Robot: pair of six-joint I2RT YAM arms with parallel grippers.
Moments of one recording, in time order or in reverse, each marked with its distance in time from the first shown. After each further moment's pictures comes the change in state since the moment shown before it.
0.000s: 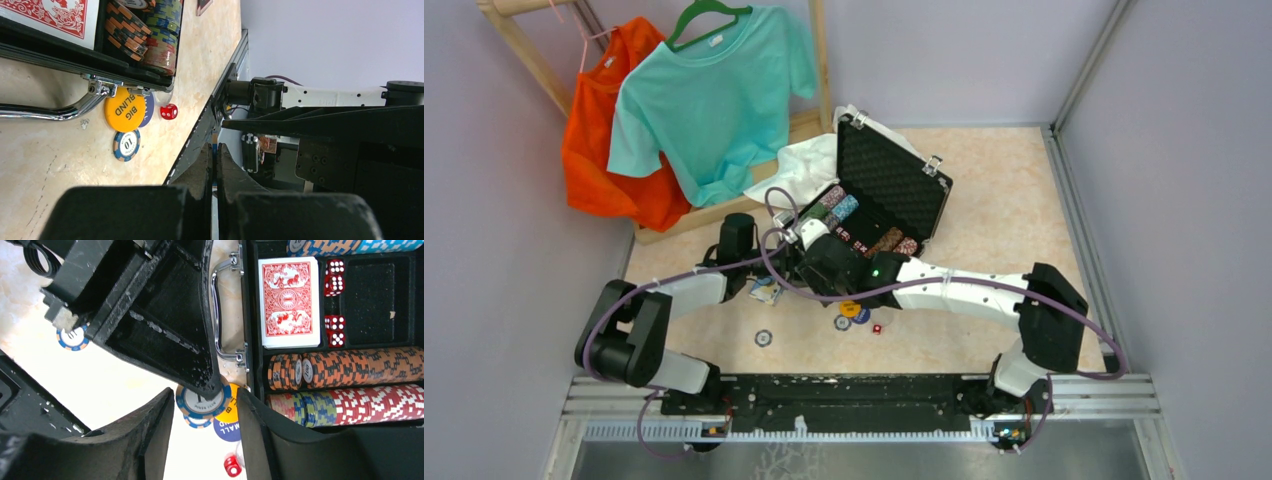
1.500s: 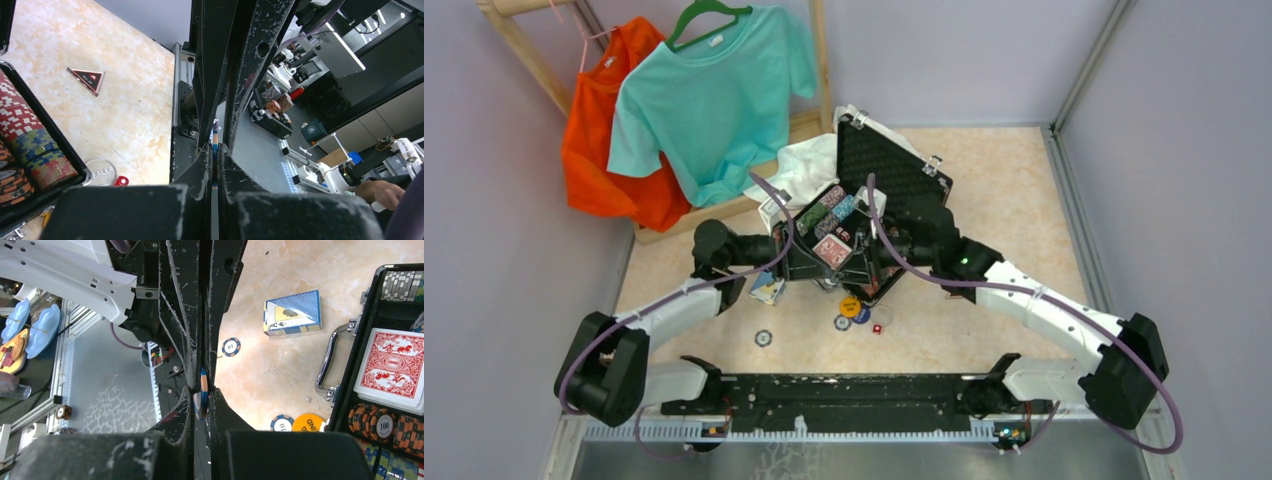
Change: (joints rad) left arm -0.103 -0.187 -0.011 0.678 0.148 -0.113; right arm -0.356 -0.411 -0.281 0.340 -0.923 0.076
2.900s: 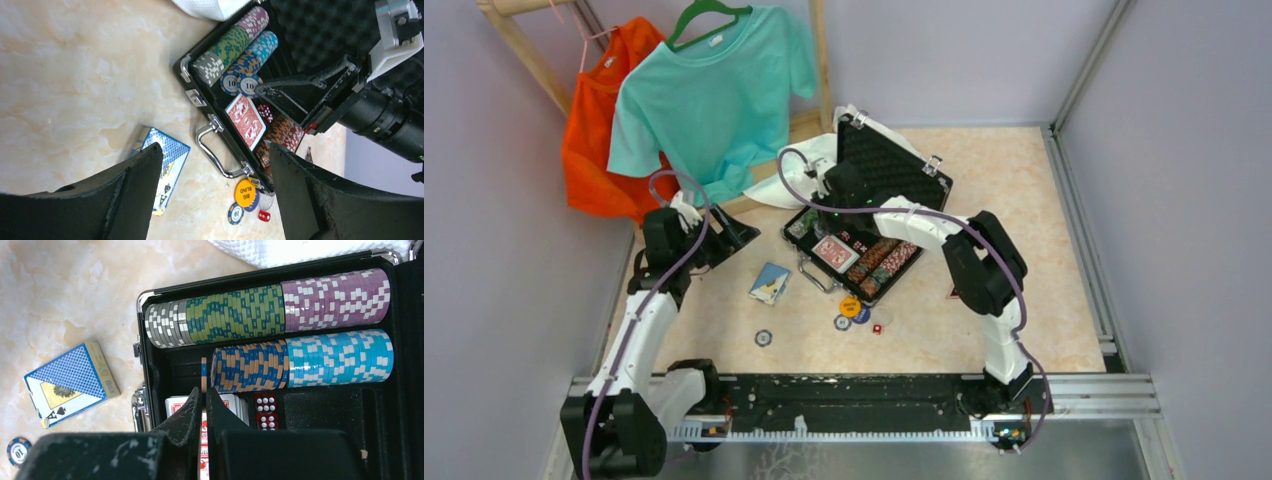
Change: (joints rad) left arm 0.482 -0.301 0.127 -1.252 -0.784 0.389; right arm -0.058 0.839 0.585 -0.130 0.498 -0.179
